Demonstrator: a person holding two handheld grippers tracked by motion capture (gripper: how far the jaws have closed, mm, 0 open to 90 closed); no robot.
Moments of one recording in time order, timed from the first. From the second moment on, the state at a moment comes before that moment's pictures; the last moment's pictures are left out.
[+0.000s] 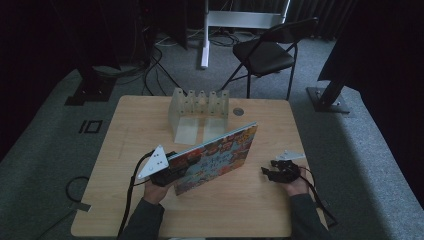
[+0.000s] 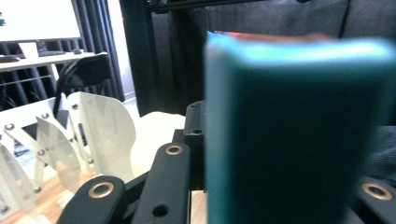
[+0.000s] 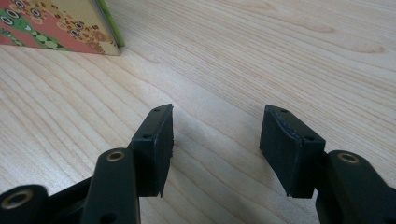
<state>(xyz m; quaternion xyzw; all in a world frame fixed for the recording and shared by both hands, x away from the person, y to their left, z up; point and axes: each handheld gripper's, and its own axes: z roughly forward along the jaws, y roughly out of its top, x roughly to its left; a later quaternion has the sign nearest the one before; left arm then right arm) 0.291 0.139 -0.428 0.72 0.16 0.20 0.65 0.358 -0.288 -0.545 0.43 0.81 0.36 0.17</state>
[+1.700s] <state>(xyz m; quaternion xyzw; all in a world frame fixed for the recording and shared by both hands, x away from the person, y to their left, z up) 0.265 0.133 -0.430 0.70 0.19 0.26 0.64 0.358 -0.290 -0.551 0.42 0.81 0.37 0.19</state>
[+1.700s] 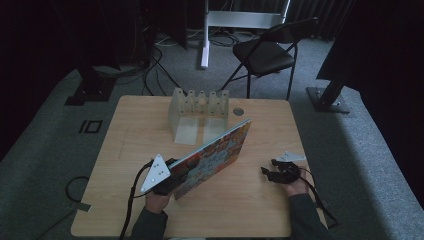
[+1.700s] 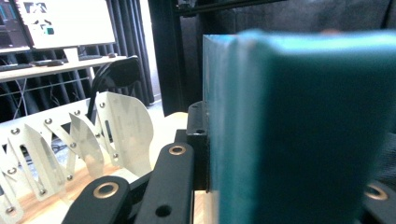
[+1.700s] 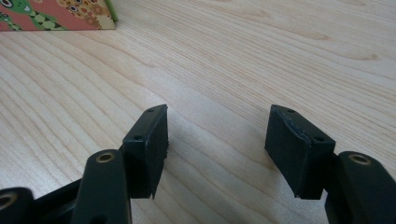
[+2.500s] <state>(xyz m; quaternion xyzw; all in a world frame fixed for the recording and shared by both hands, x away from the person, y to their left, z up) 0.262 0.143 -0.430 0.69 0.22 0.27 0.63 0.358 -0.291 -0.551 0.42 0.81 0.37 0.19</state>
